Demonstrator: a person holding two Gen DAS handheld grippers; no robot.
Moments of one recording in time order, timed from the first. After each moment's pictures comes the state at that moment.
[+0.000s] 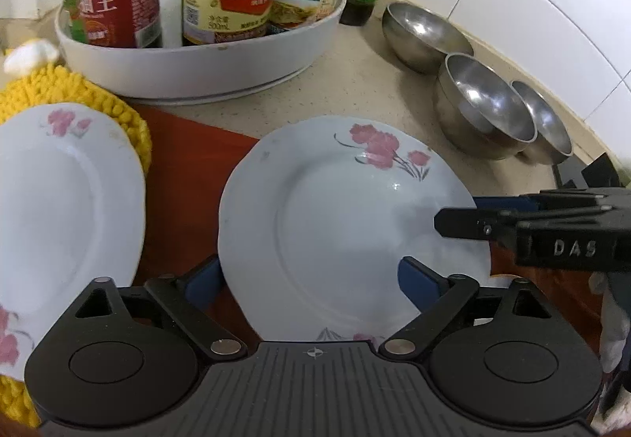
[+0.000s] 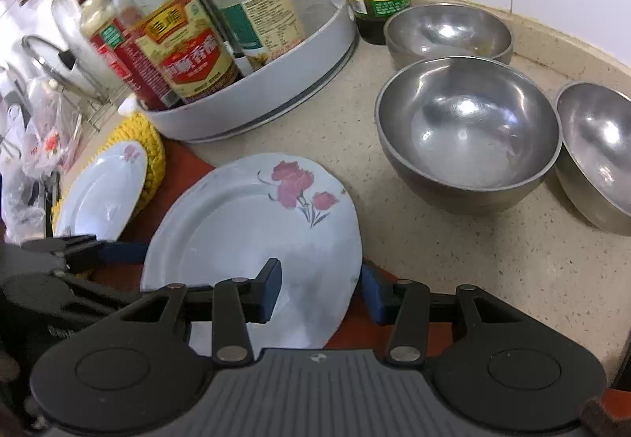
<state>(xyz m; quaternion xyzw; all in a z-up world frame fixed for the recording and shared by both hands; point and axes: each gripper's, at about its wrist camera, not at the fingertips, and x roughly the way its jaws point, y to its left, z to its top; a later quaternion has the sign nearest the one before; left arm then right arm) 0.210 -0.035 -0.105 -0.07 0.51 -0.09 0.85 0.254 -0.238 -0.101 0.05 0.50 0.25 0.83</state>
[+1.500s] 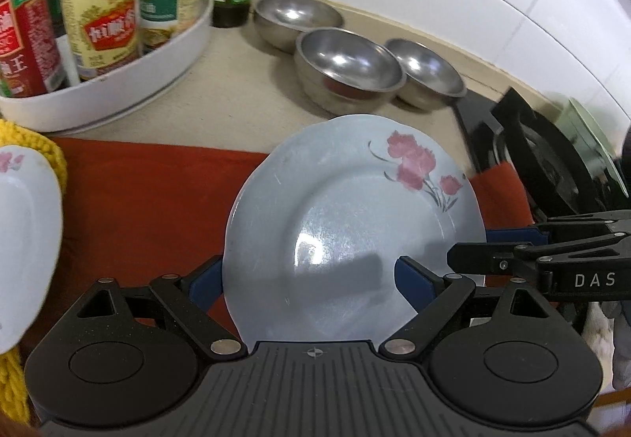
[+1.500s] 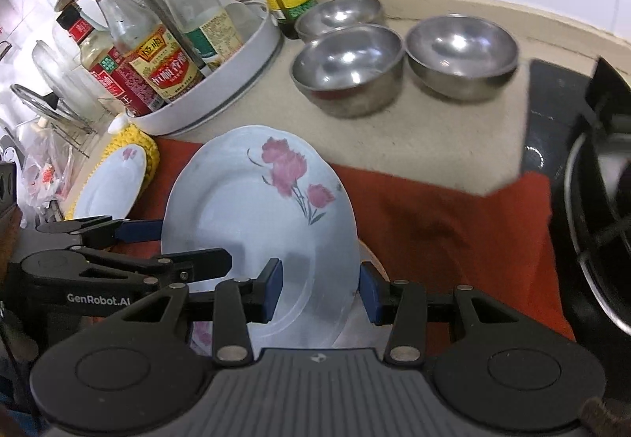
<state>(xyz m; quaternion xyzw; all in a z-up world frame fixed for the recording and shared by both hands) 0.163 -0.095 -0.073 -0.01 0.50 -0.19 0.85 0.137 -0.306 -0.067 0.12 0.51 0.15 0.84</state>
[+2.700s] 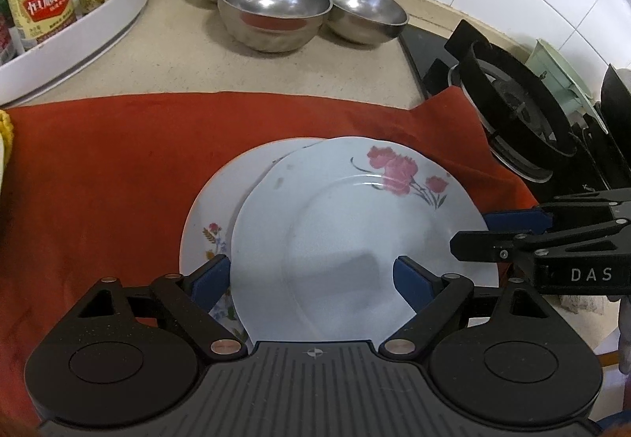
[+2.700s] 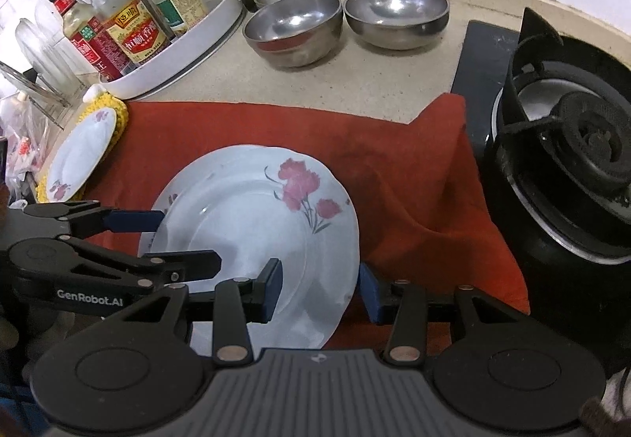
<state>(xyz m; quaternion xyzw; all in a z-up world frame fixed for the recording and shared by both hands) 0.125 -0.136 -0.092 0.01 0.52 -0.22 0.82 0.083 -0.336 -0.076 0.09 0.52 0.12 0.84</state>
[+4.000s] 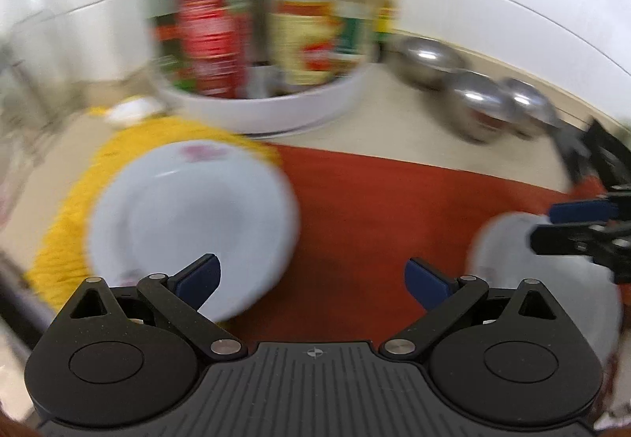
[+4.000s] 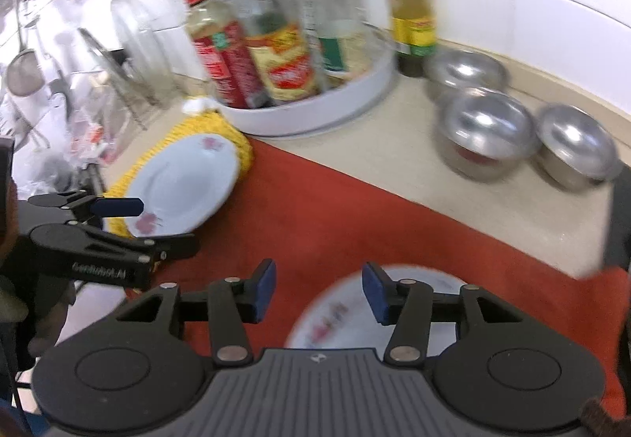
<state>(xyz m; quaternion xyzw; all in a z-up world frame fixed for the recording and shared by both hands) 0.134 0.030 -0.043 0.02 0.45 -0.05 0.89 0.137 -0.196 -0.027 0.03 0.45 0.24 0.86</state>
